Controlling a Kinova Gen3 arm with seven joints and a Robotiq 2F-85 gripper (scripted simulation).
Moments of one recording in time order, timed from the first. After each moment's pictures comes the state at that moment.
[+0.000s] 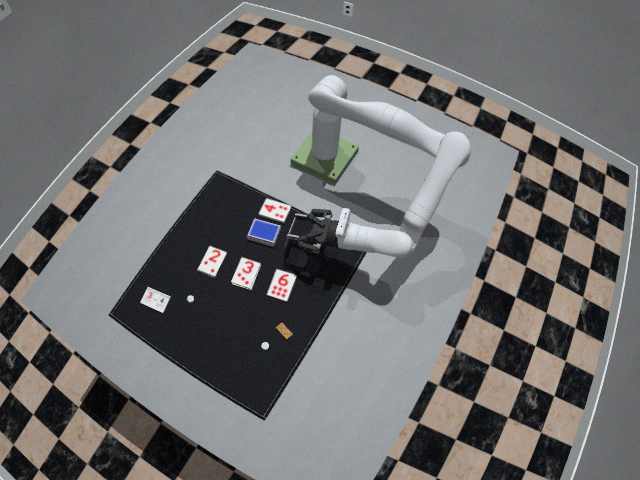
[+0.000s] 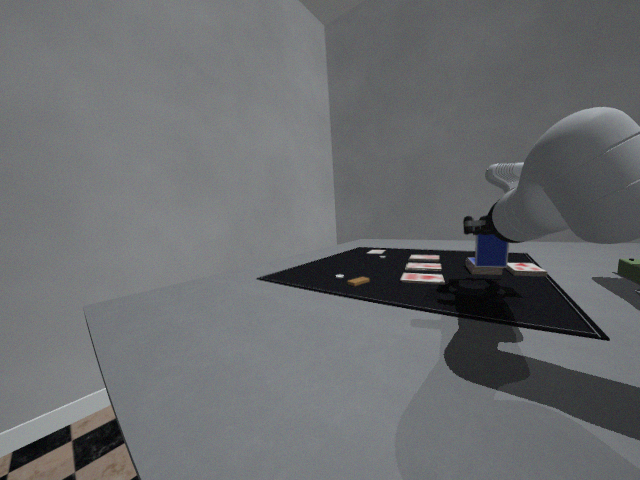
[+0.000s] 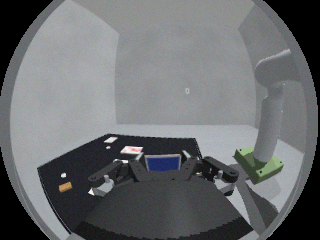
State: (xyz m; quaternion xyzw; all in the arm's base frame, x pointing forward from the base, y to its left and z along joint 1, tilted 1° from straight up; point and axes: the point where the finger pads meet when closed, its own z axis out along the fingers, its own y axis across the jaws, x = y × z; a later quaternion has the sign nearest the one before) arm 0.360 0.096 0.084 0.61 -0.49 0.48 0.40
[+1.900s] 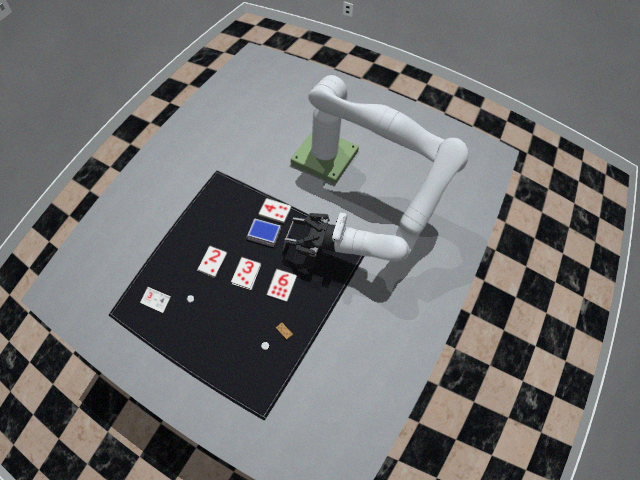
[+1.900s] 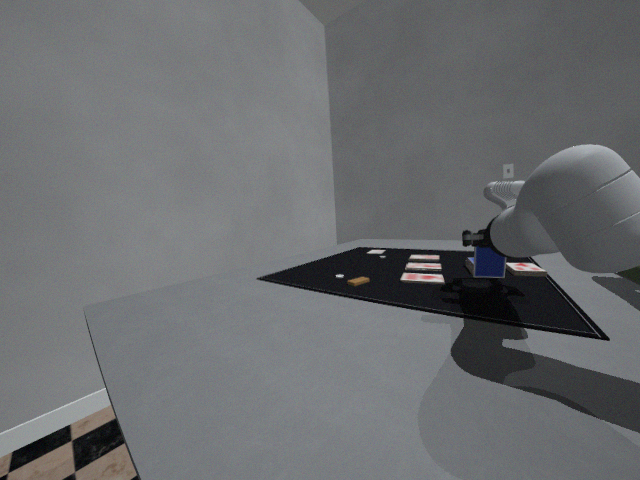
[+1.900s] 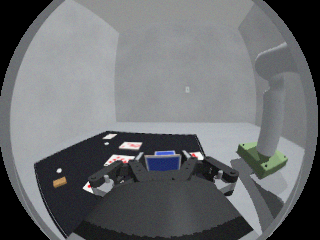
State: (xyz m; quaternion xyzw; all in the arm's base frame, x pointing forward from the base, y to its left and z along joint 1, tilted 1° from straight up) arm 0.363 0.089 0.058 0.61 -0.49 0.48 0.40
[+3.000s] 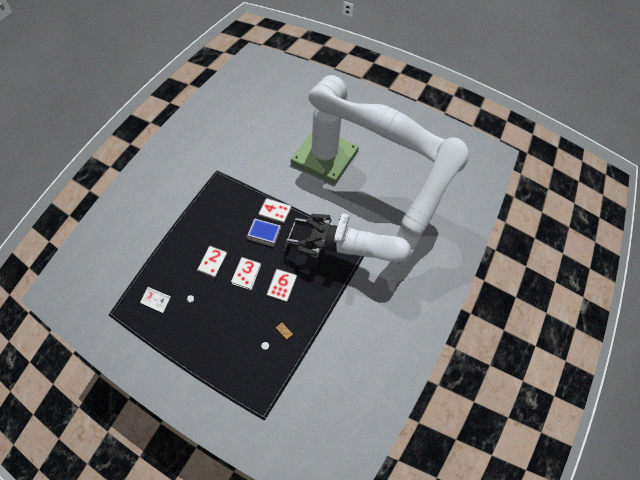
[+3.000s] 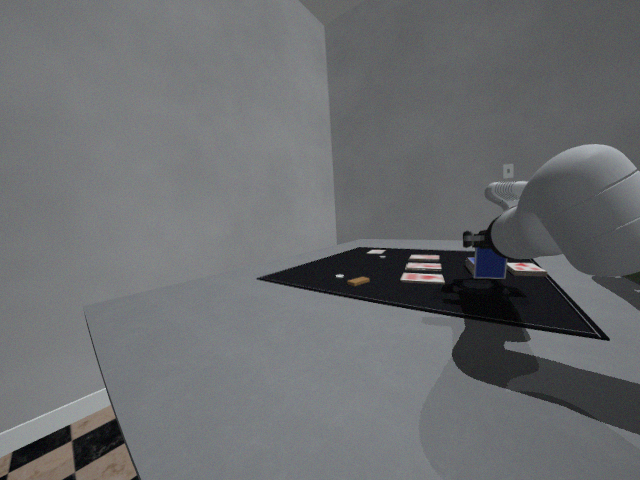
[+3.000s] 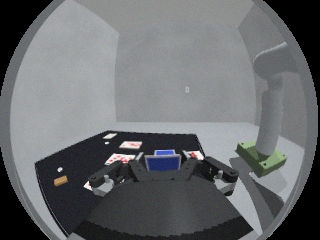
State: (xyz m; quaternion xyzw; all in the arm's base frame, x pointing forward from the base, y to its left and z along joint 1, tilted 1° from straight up) arm 0.361 0.095 0.057 0.61 -0.49 0.48 0.40
